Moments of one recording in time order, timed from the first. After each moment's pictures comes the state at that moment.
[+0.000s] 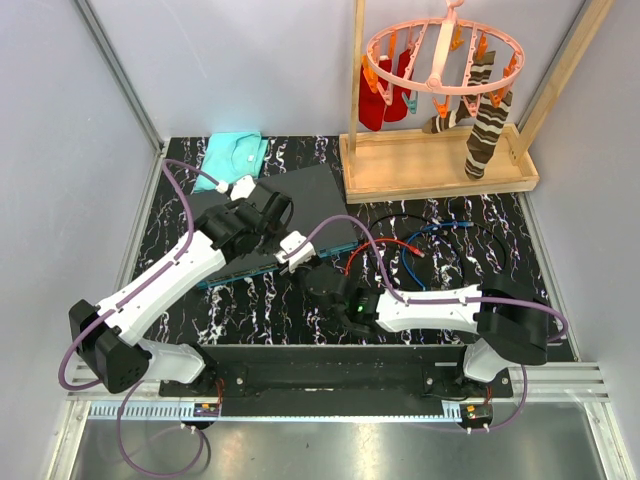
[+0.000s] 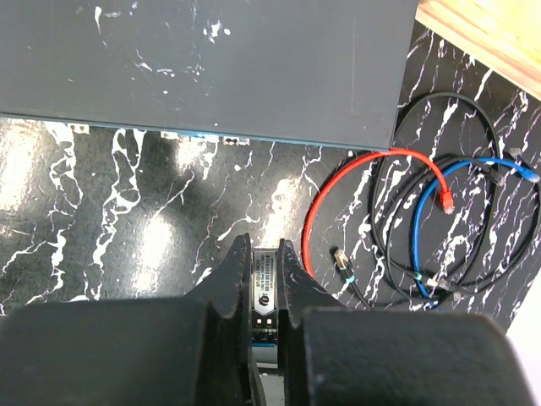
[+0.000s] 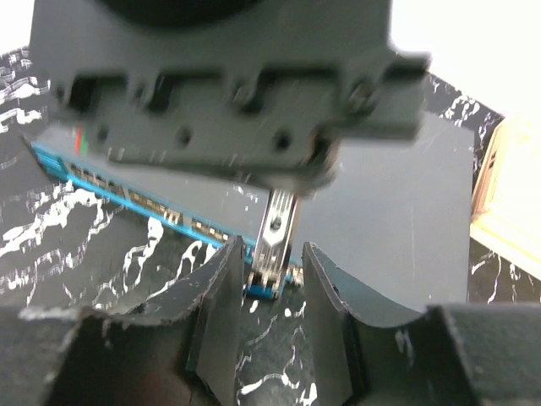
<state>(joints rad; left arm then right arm) -0.71 1.32 1.30 -0.95 -0.34 -1.13 1.26 1.59 0.92 0.52 0.64 -0.09</state>
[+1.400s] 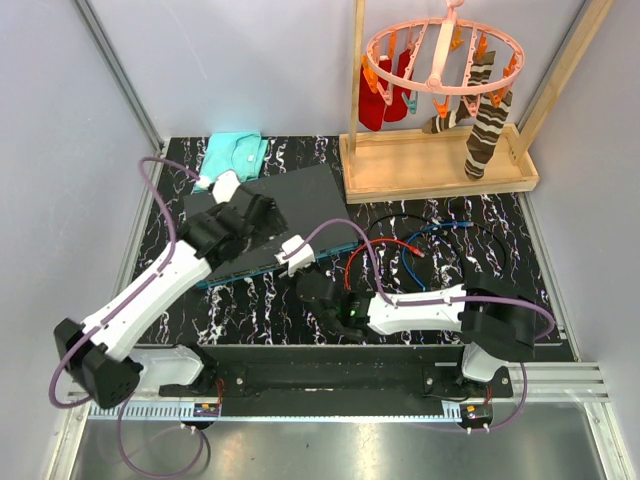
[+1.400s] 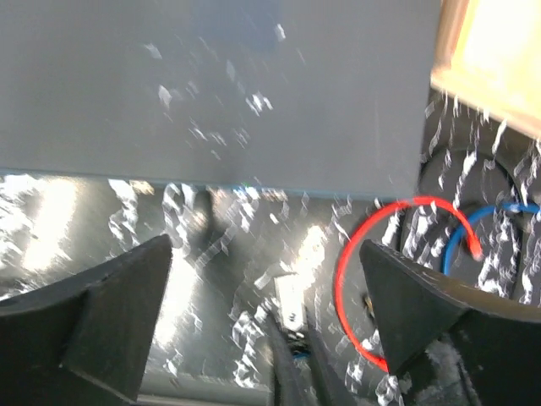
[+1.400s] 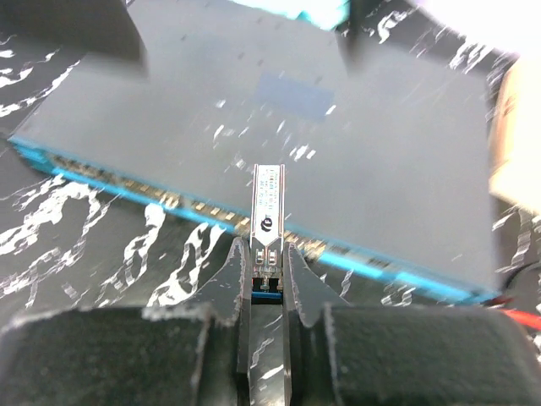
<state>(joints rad) -0.67 1.26 1.26 -0.91 -0.45 -1.03 1.29 1.65 0.94 0.48 0.73 0.04</state>
